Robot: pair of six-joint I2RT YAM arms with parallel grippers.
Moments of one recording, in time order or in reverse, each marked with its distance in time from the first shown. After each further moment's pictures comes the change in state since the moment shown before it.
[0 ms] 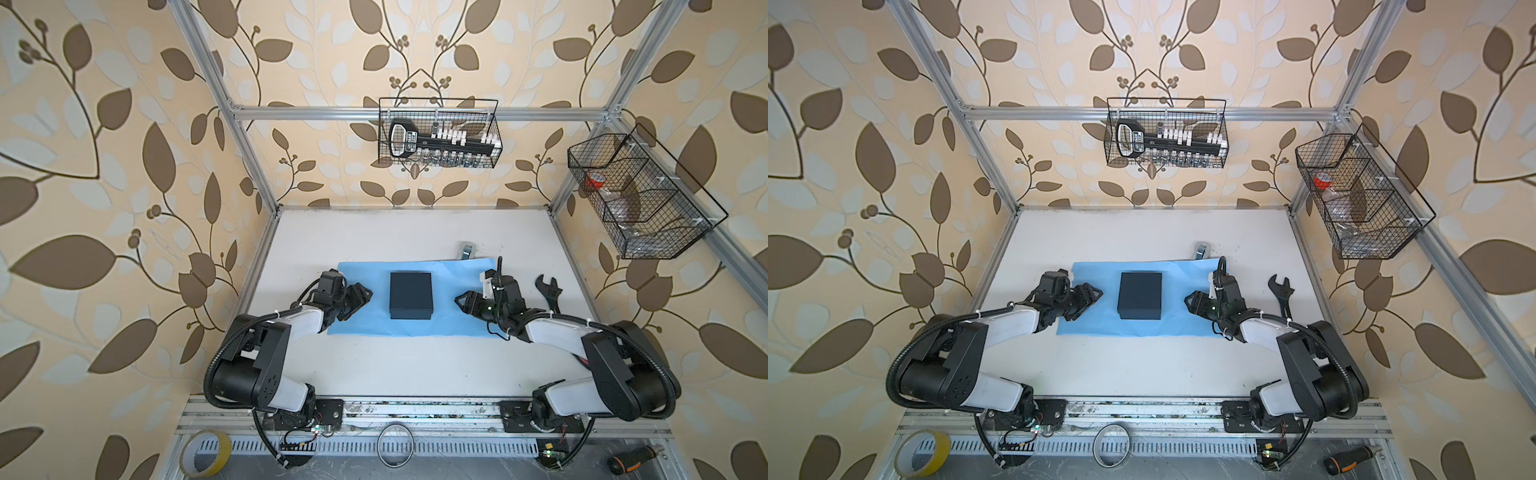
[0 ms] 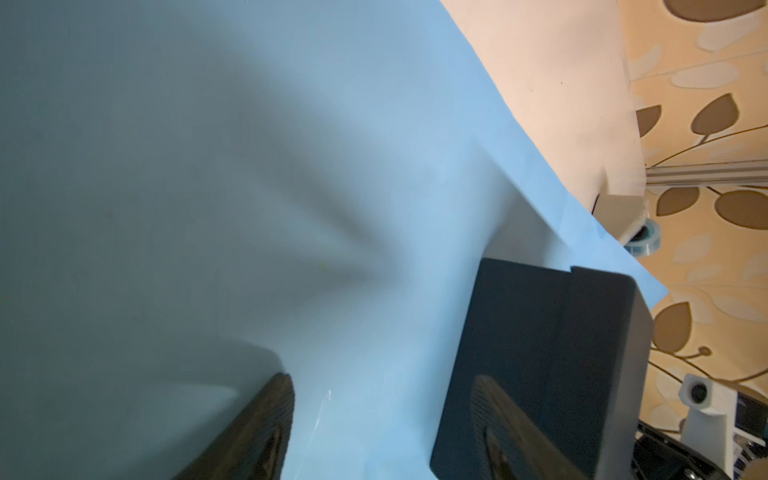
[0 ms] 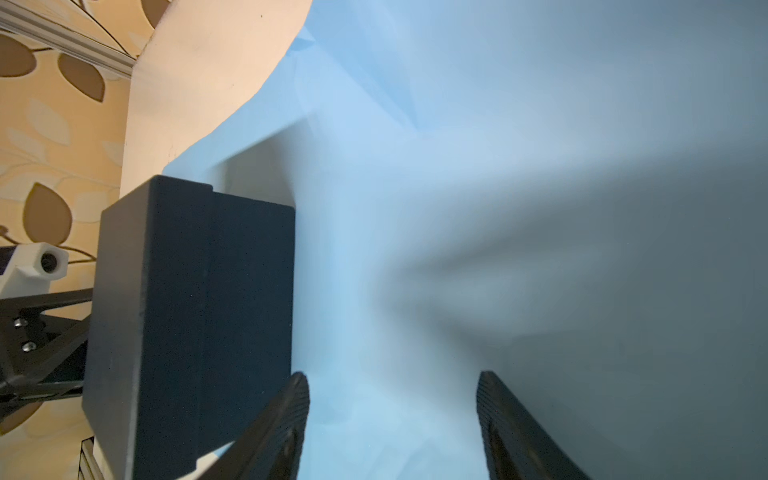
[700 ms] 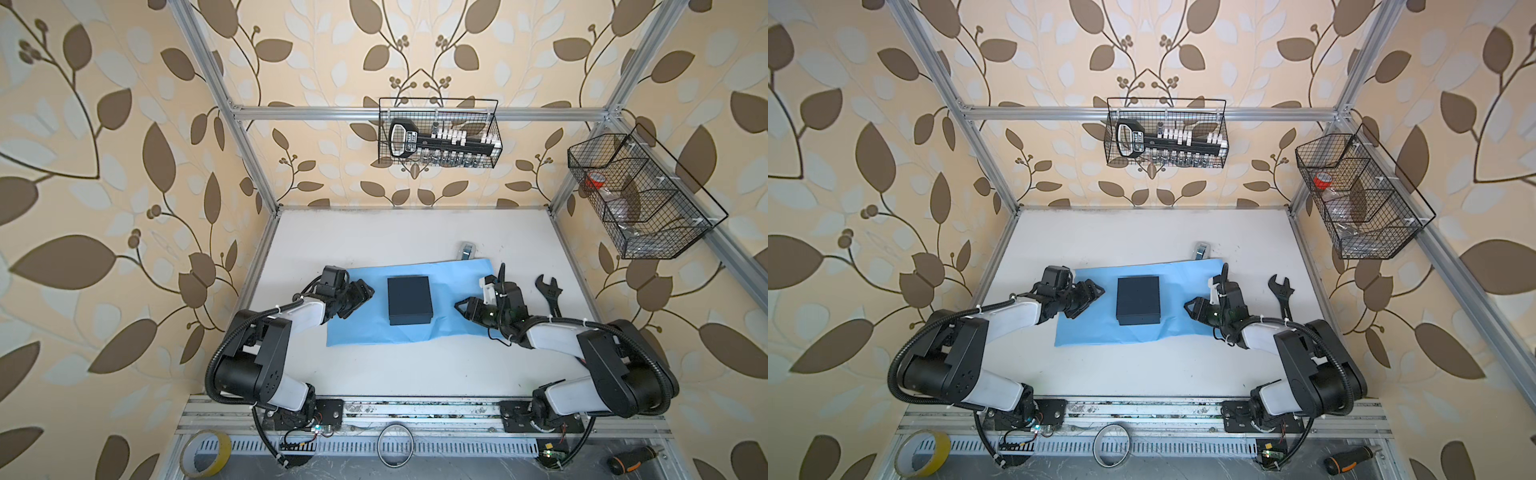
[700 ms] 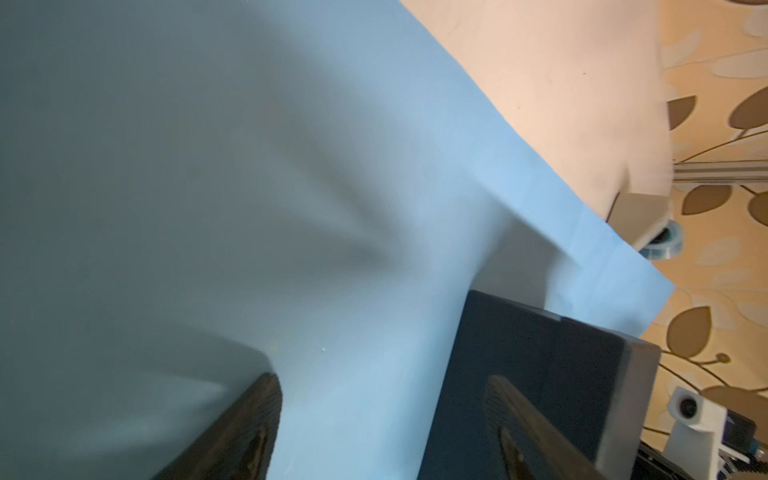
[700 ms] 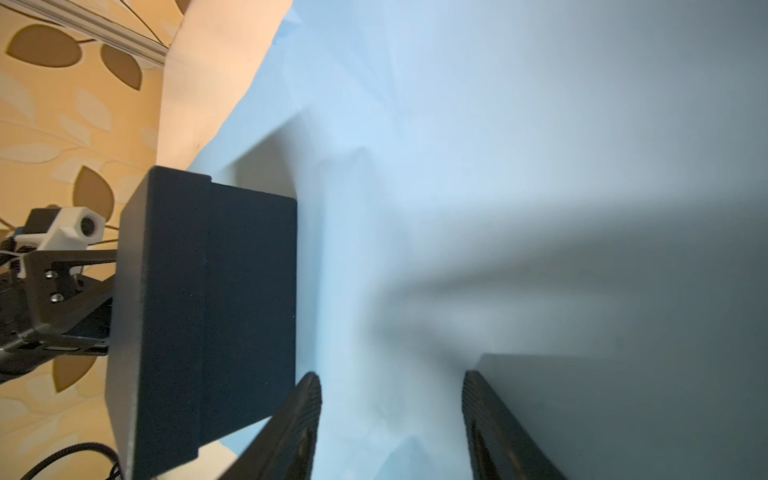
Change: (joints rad) left arm -0.006 0.014 0.052 -0.083 -0.013 0.005; right arm -0.016 0.008 -0.110 0.140 -0.117 0.031
